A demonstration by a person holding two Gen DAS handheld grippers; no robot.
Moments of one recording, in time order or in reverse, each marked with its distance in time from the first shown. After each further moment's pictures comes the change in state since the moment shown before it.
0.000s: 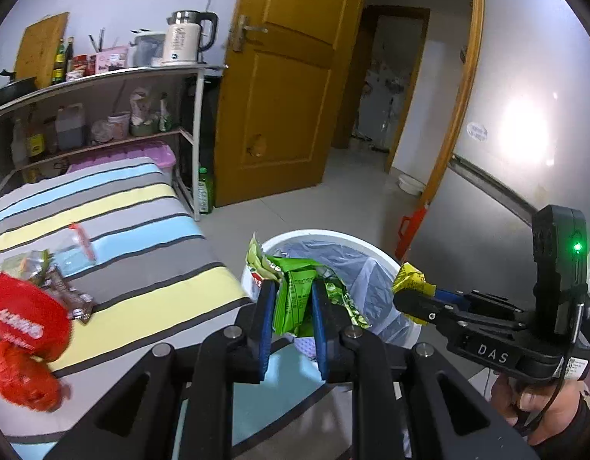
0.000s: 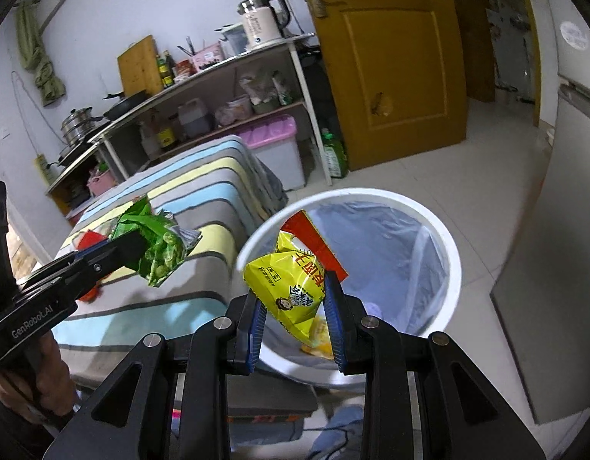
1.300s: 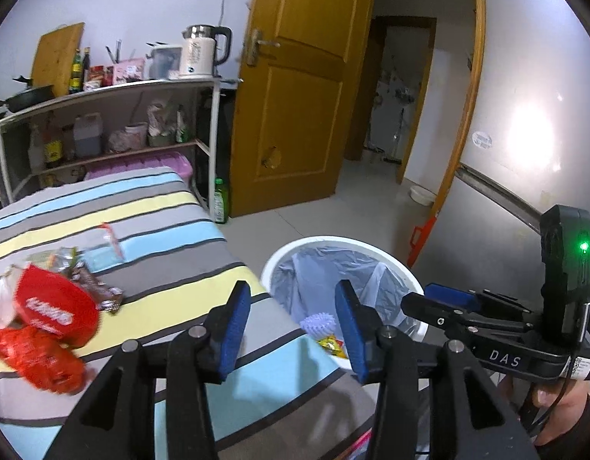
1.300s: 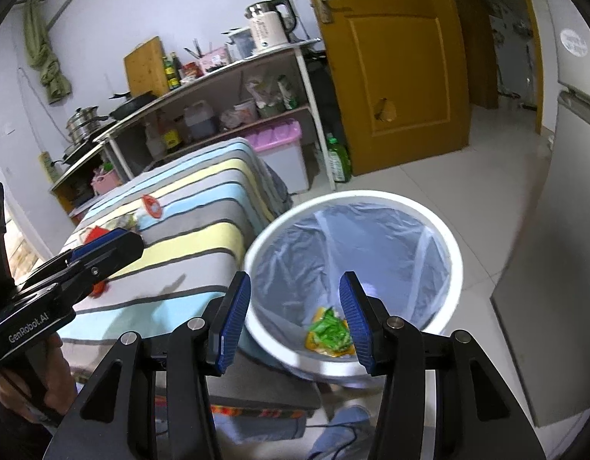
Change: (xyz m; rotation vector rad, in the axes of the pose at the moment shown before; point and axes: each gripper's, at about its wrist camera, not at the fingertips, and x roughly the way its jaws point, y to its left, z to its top) left arm -0.037 0.008 -0.009 -0.012 -0.066 0.069; right arm -0.020 0.026 -0.004 -0.052 -0.040 0.025
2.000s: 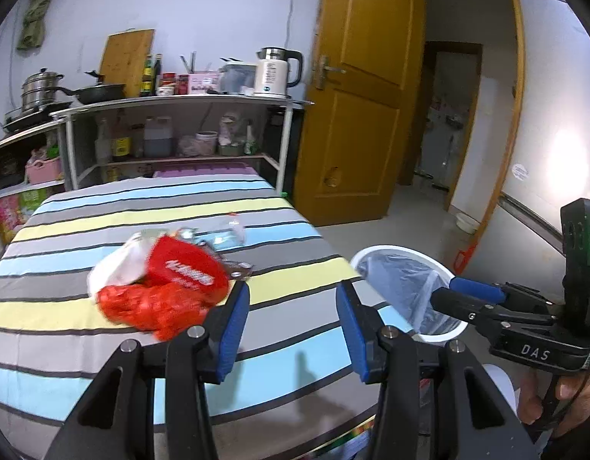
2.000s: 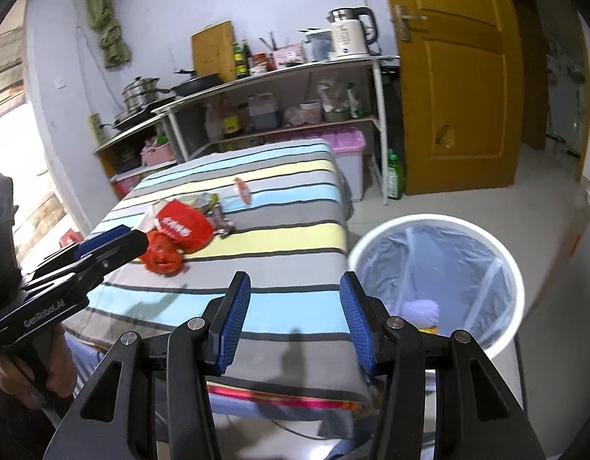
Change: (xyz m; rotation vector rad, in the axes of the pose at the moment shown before) left arm -0.081 0.067 -0.029 -0.097 -0.076 0.190; right arm -0.009 0.097 -0.011 -0.181 -0.004 0.132
